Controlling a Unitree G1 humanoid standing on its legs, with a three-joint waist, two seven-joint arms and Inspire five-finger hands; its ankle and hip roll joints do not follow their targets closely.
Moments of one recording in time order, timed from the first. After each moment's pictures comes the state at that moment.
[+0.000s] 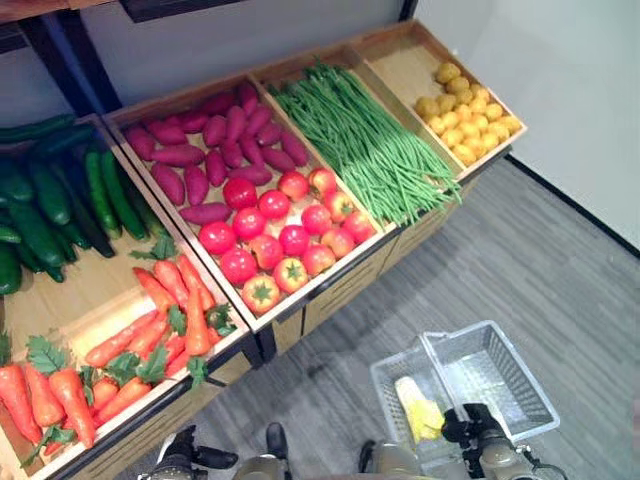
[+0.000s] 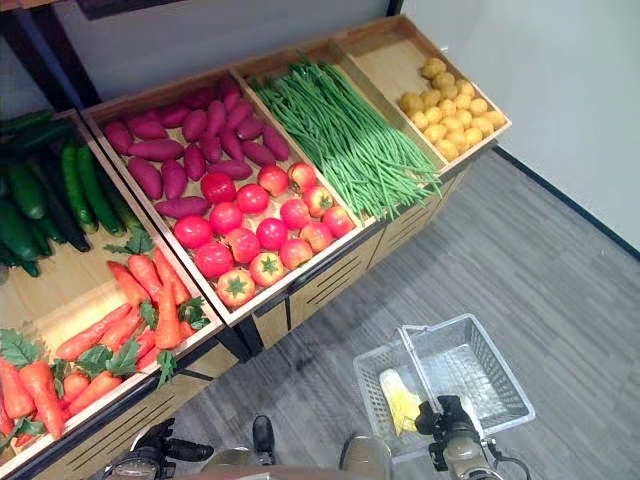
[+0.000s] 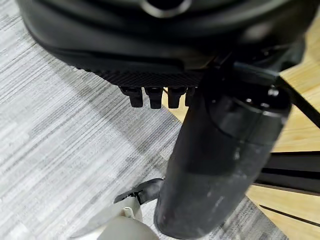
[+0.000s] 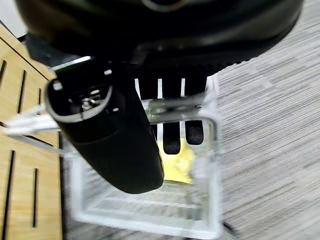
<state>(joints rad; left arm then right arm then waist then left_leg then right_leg) -0.05 0.31 -0.12 1.30 -0.10 -0.10 0.13 -0.08 -0.30 0.12 1.34 -0.01 -0.12 -0.23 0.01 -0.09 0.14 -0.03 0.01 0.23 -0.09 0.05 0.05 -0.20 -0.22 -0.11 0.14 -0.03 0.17</state>
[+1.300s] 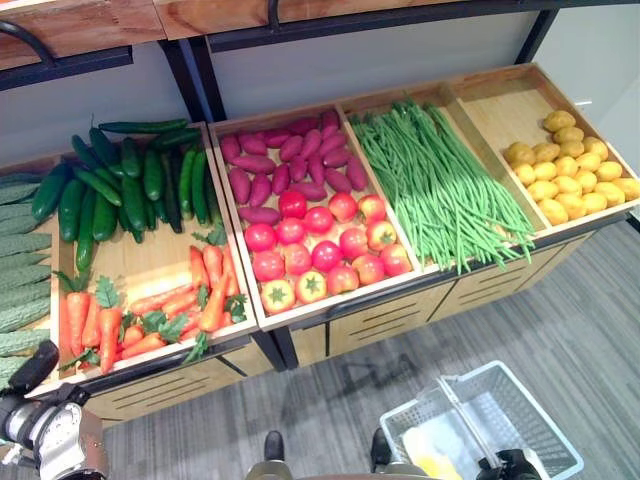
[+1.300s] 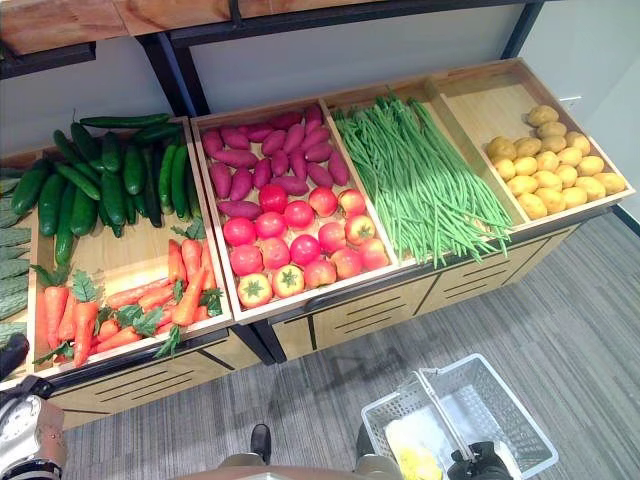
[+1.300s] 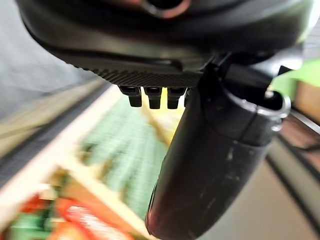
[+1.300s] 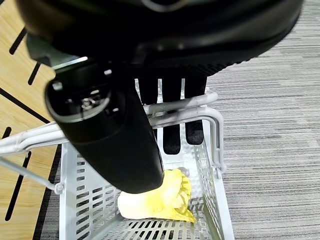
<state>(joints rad) 0.04 0.45 0.50 0.52 -0.37 -0.28 0.74 0.02 -0.38 0.11 1.36 -0.08 -0.11 -0.26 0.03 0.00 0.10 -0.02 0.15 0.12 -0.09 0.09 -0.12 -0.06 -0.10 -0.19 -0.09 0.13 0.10</state>
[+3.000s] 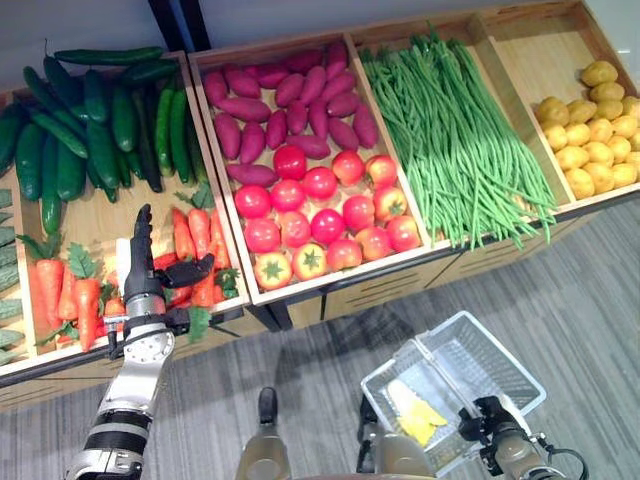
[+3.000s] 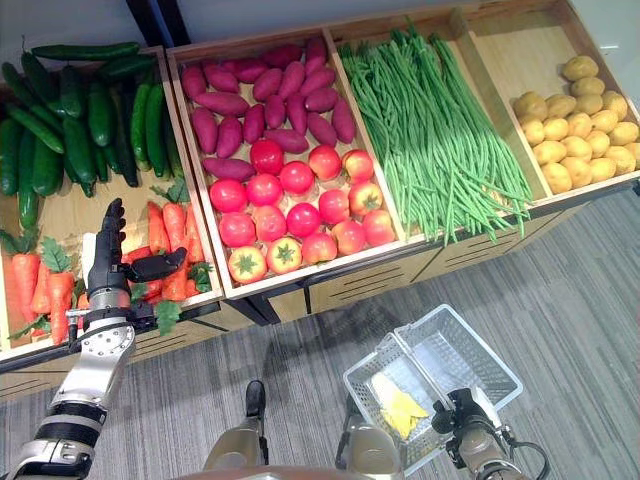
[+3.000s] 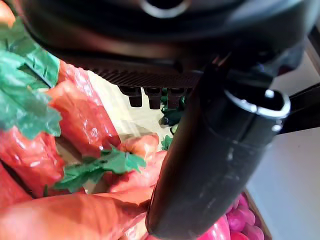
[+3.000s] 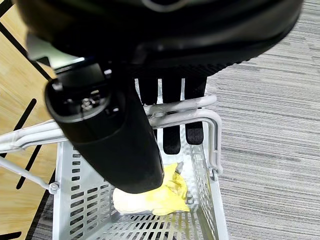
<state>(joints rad) -0.13 0.50 0.03 0.32 -0.10 -0.14 0.39 -0.11 -0.39 0.17 1.28 -0.15 -0.10 -0.22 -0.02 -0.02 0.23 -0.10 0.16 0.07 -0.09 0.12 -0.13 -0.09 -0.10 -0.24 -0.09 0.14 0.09</state>
